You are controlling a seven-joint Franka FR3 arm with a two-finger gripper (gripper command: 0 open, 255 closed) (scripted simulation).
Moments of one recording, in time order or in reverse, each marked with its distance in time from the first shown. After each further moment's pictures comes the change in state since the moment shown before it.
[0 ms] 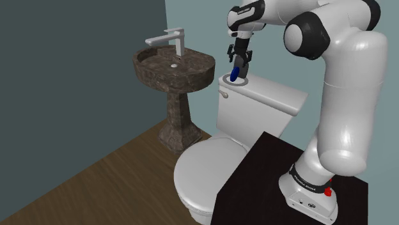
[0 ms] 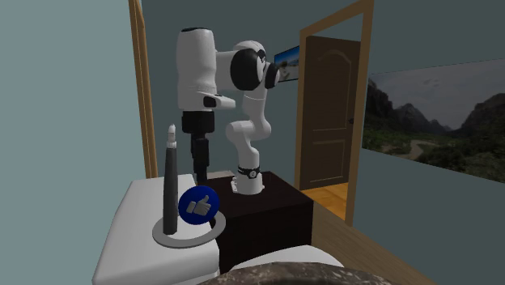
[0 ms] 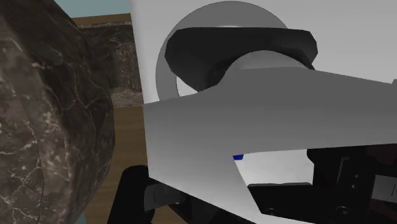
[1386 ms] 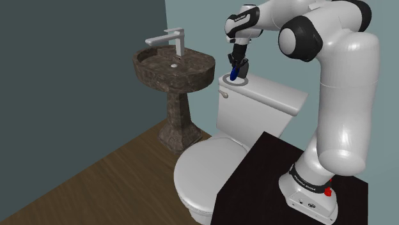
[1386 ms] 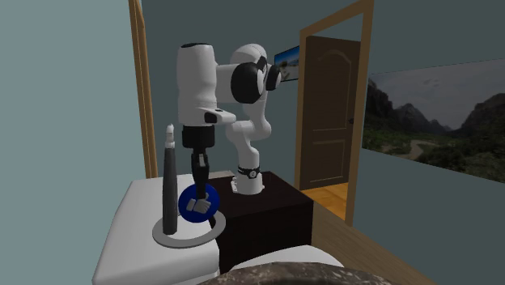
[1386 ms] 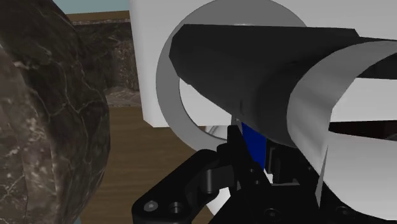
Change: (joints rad) arm -0.017 0.044 0.021 -0.028 0.036 0.062 -0.039
